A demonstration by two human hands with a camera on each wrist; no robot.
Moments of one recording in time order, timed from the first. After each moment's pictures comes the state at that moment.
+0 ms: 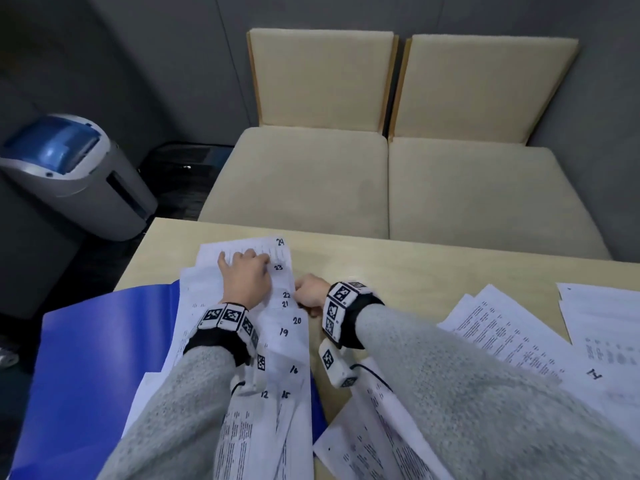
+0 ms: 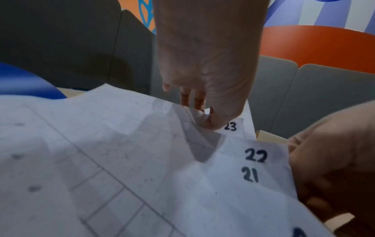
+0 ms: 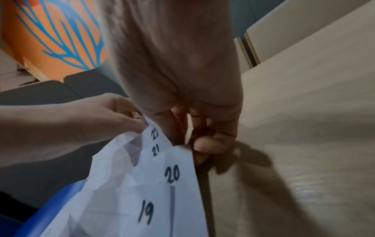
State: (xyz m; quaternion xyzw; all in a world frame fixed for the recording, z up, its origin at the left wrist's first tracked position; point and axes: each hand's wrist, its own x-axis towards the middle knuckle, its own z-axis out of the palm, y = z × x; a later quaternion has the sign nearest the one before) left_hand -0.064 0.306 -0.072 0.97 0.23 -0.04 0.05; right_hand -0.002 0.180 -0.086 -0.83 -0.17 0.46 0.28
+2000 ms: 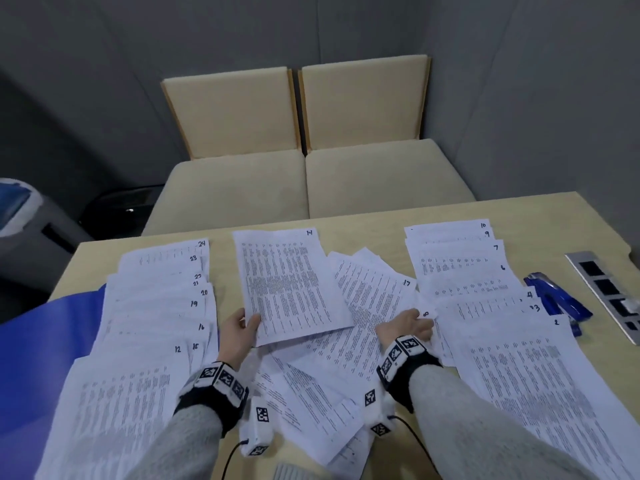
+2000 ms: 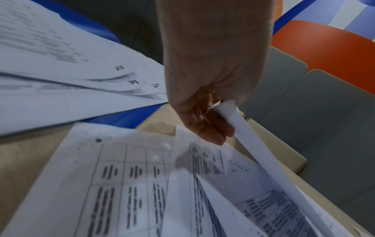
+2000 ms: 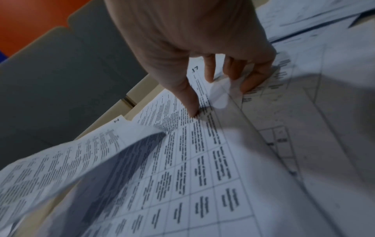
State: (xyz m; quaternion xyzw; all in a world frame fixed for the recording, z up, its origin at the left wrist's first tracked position) left_hand -0.176 0.075 -0.085 0.81 0.28 0.02 0.51; right_hand -0.098 -0.195 -0.090 -0.89 0.33 0.20 0.25
